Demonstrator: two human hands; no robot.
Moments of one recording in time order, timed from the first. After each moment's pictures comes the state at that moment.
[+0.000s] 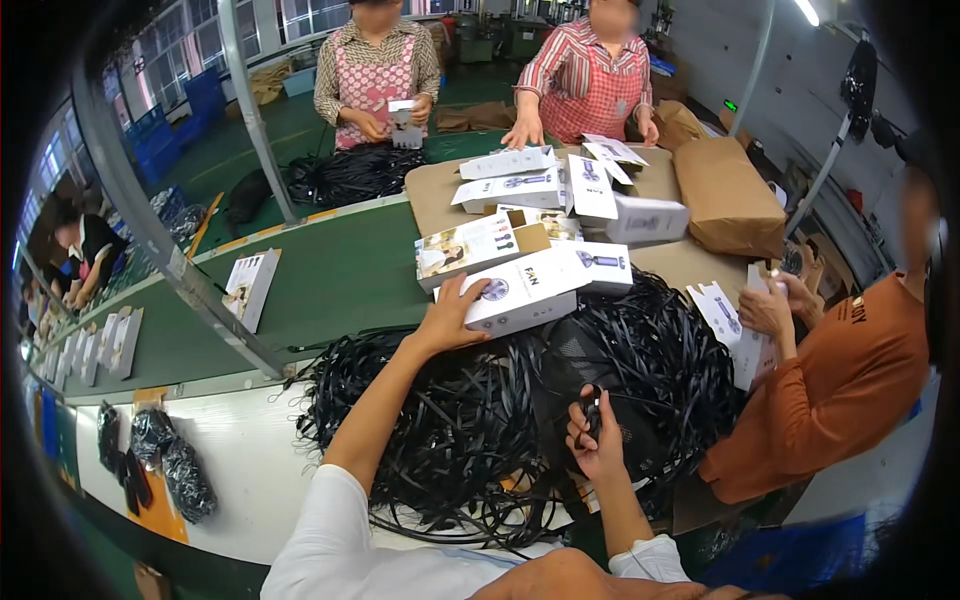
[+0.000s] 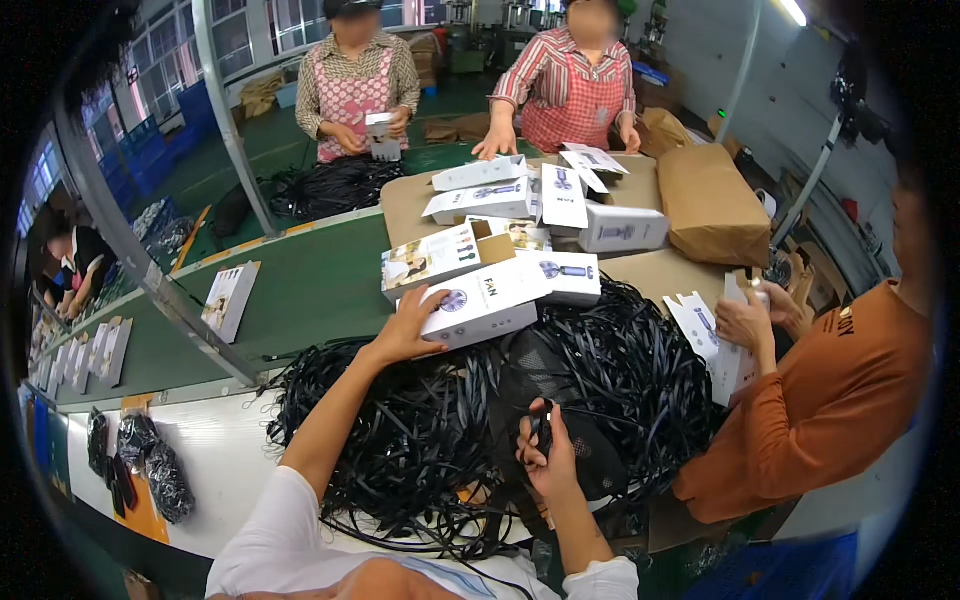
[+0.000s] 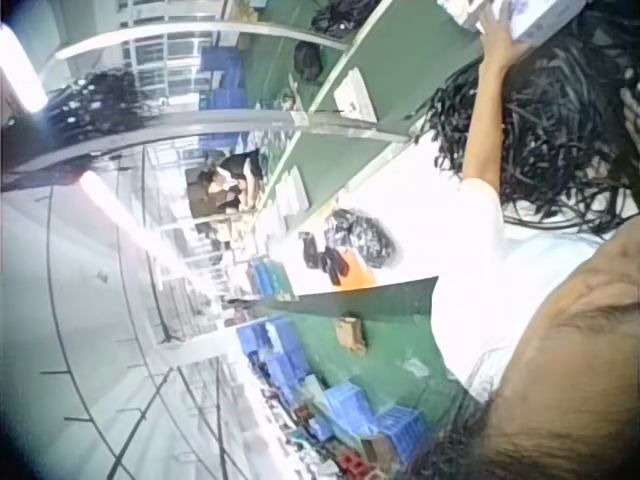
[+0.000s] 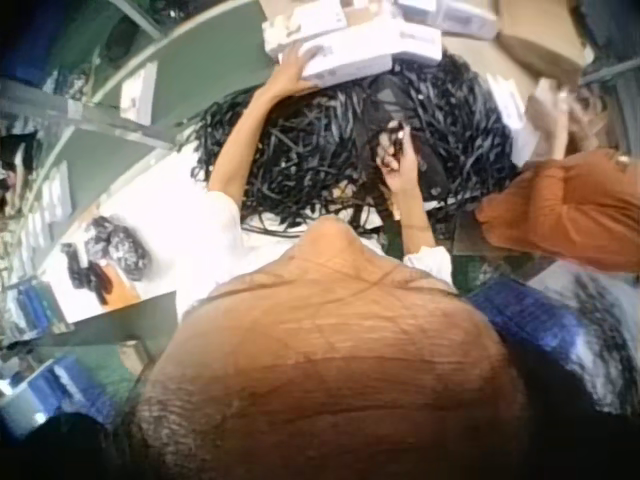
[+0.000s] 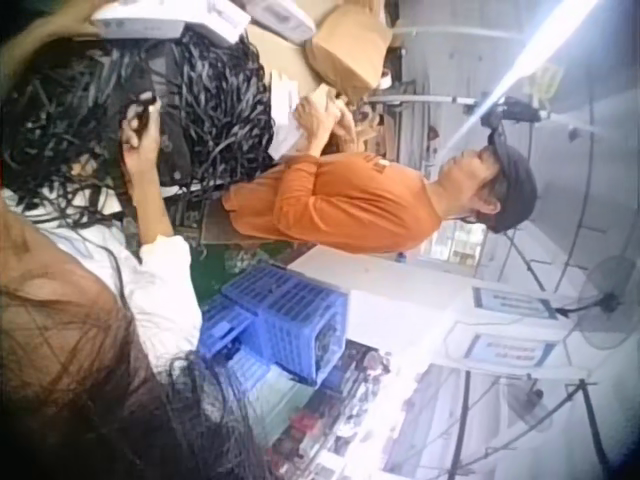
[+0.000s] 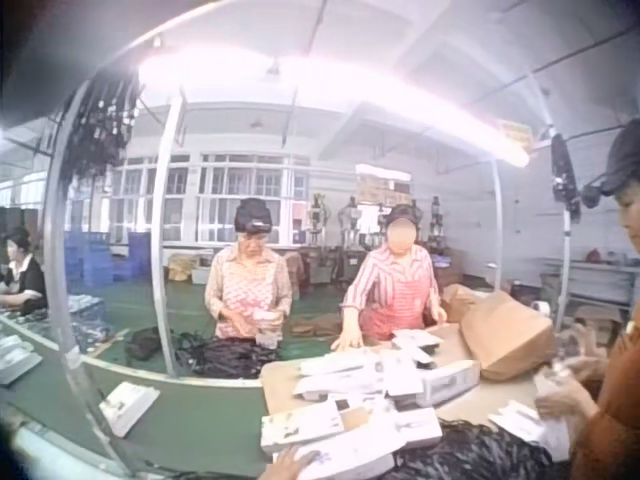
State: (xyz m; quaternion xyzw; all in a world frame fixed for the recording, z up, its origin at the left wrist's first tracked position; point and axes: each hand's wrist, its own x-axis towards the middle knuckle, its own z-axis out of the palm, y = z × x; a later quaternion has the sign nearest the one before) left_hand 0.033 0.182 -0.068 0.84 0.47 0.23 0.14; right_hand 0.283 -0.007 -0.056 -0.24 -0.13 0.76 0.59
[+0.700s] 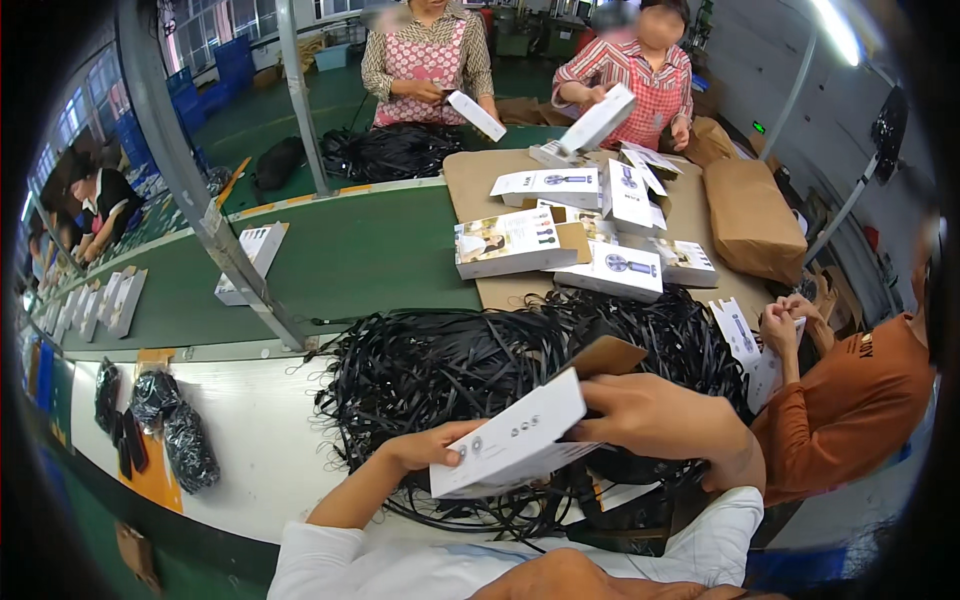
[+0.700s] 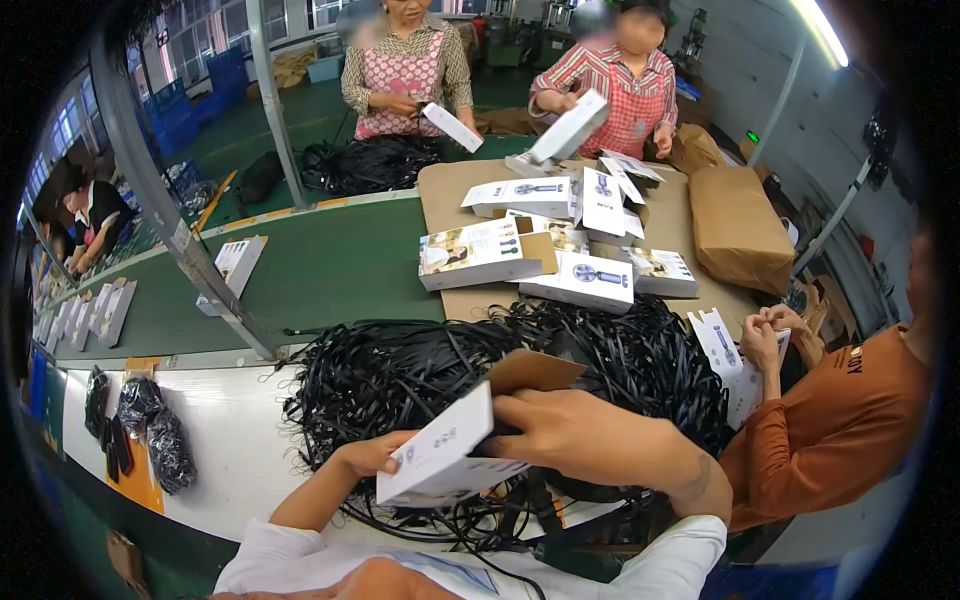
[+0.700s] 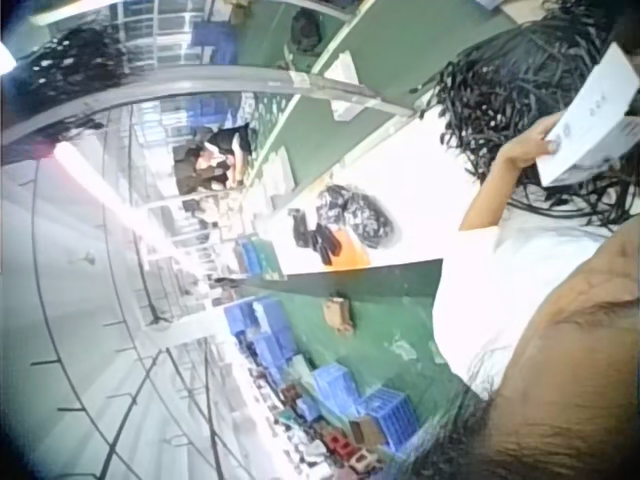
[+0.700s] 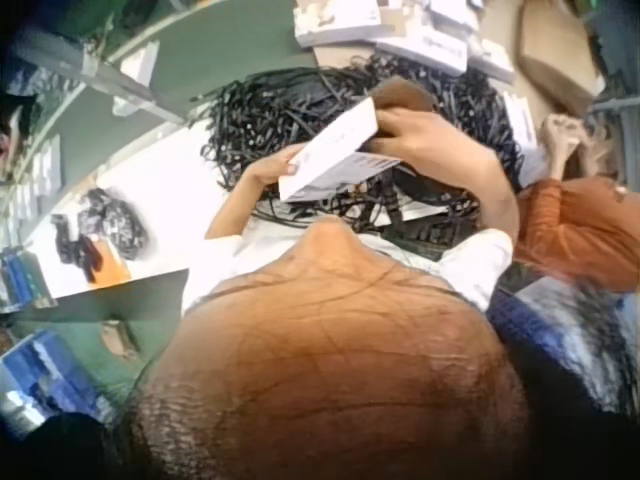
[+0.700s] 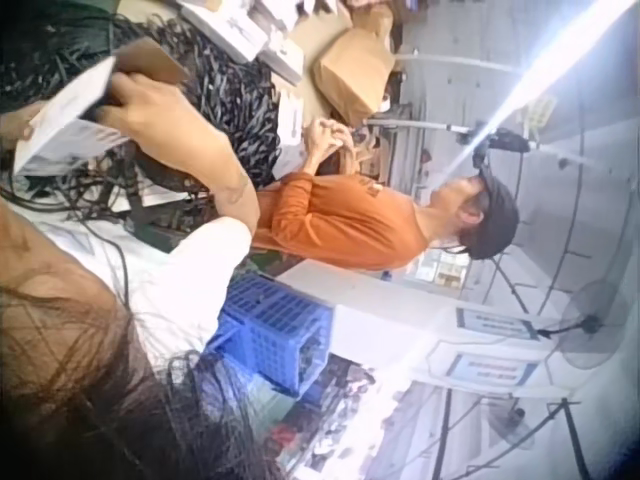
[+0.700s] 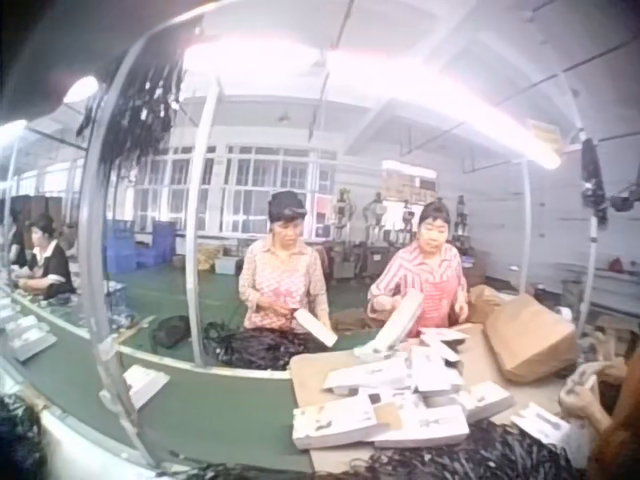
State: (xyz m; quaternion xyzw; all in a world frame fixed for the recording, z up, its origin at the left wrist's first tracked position) left_hand -0.024 -0.009 -0.056 0.45 0.22 0.22 0.83; right_hand 0.247 0.030 0.138 -0.13 -0.98 0.15 0.02
